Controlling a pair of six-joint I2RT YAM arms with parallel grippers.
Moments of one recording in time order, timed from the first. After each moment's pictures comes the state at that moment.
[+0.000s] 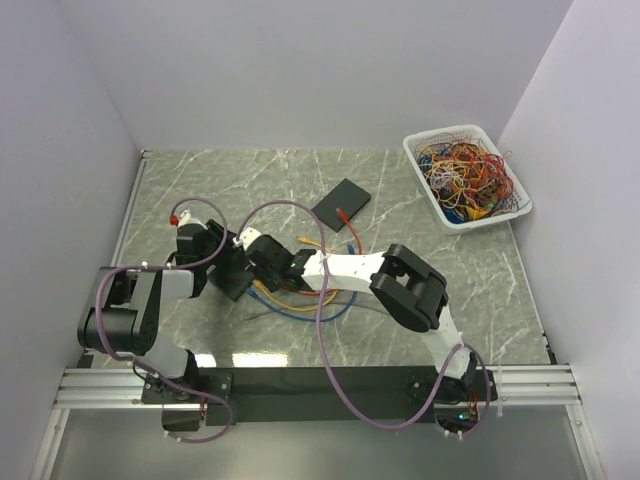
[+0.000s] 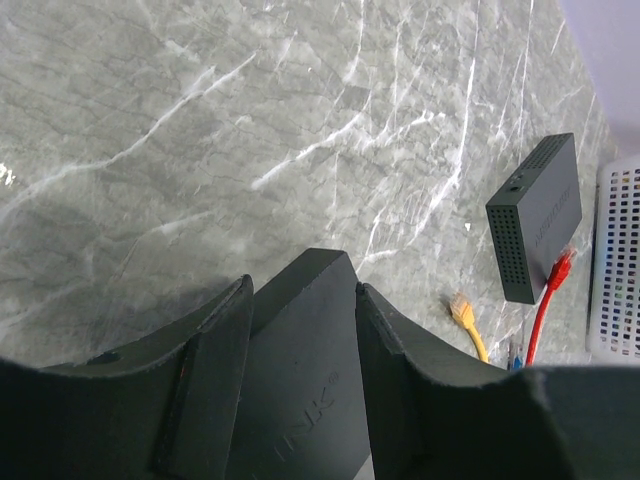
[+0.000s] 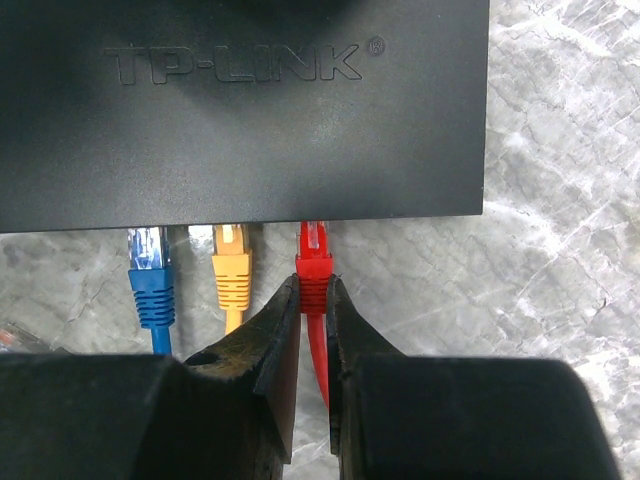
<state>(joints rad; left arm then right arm) -0.08 1.53 0.46 0.57 0.14 -0.83 1.07 2.11 1.46 -0.20 0.20 0.12</state>
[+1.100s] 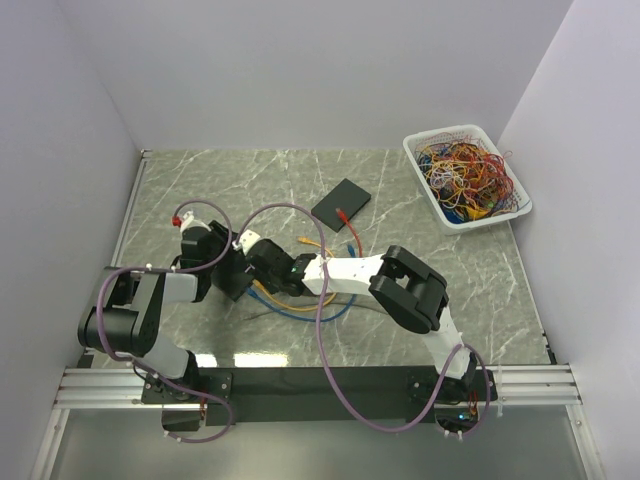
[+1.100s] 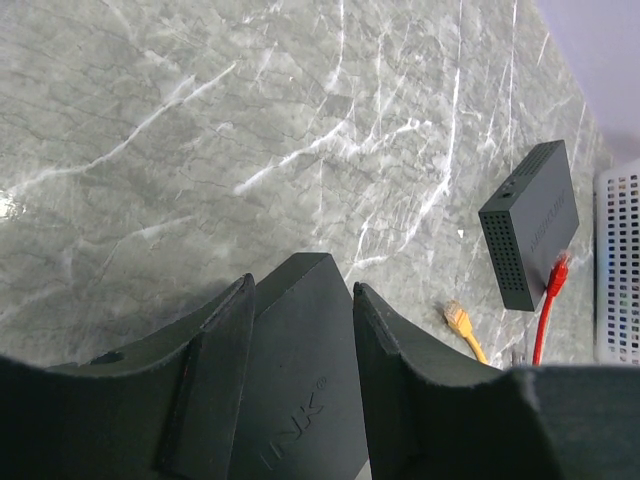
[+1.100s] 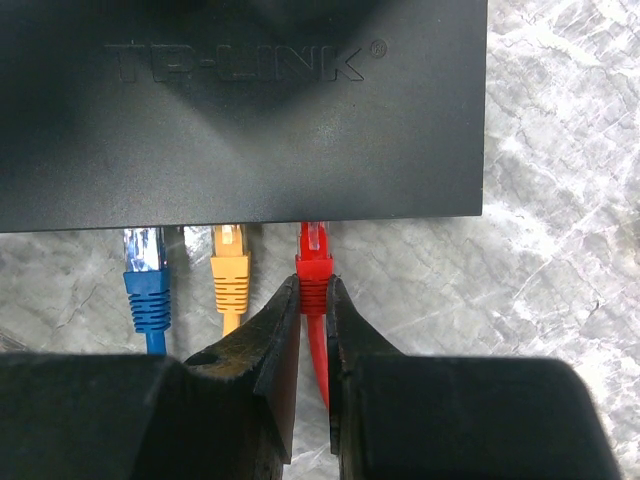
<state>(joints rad) -0.12 1.53 0.43 0.66 0.07 -0.84 1.08 2.10 1.42 -0.13 0.24 0.09</state>
